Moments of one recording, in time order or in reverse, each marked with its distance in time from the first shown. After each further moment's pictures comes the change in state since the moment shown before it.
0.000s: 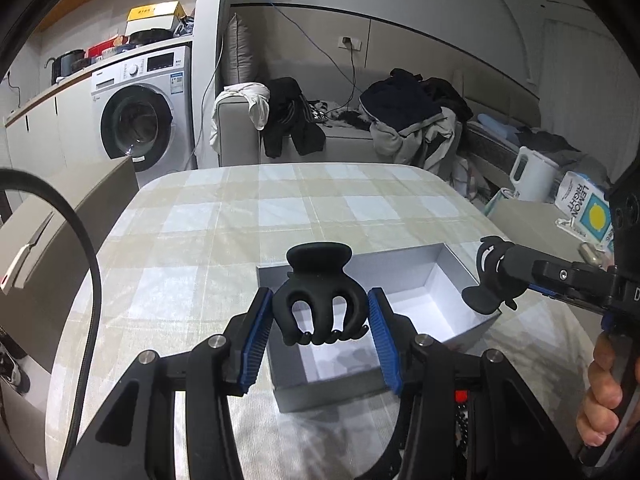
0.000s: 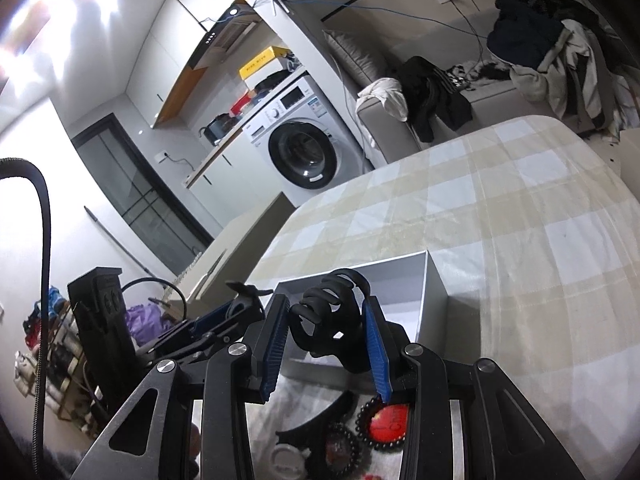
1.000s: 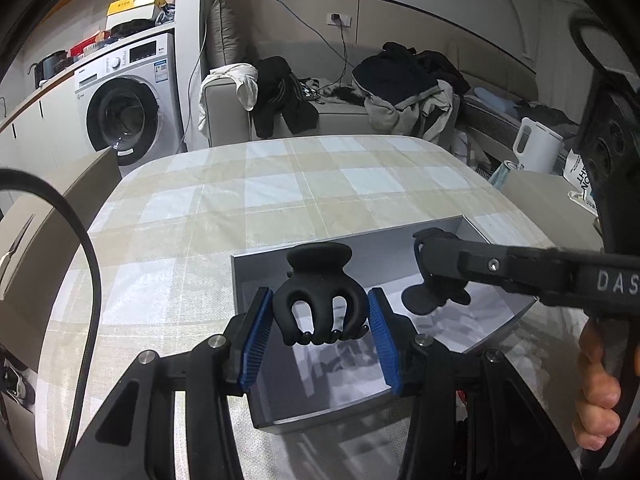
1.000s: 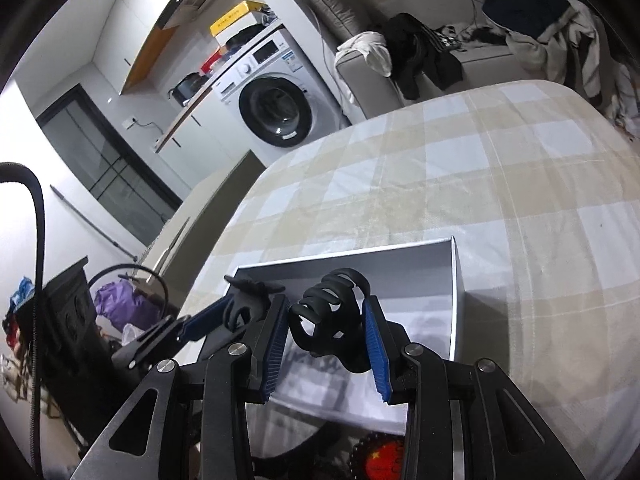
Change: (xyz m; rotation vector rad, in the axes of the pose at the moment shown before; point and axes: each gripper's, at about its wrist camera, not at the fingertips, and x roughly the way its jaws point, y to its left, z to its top) left arm 0.026 0.003 -0.003 0.049 0.078 -0.012; right arm 0.069 -0.003 0.011 0.010 0.161 -0.100
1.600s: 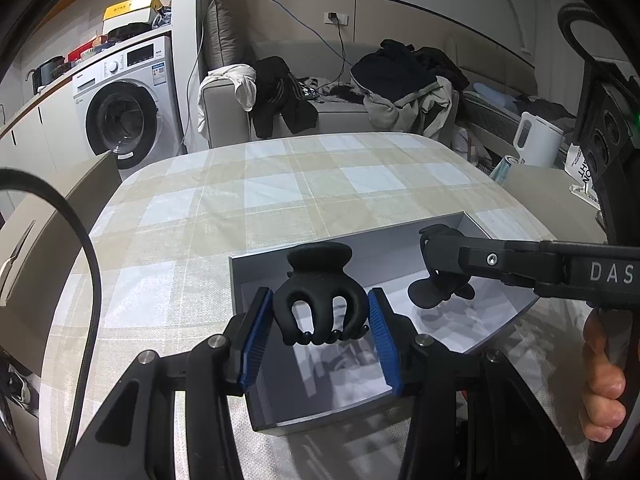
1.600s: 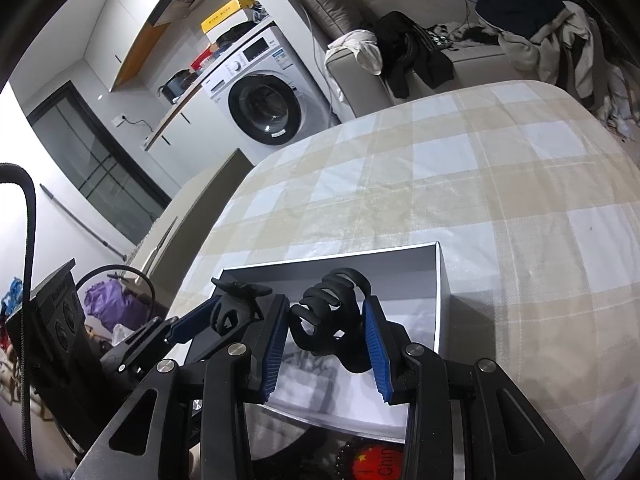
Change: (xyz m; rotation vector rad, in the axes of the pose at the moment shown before) left arm 0.004 -0.001 -0.001 0.017 -0.002 0.007; right arm -0.002 -0.001 0.001 -0.001 0.008 -0.043
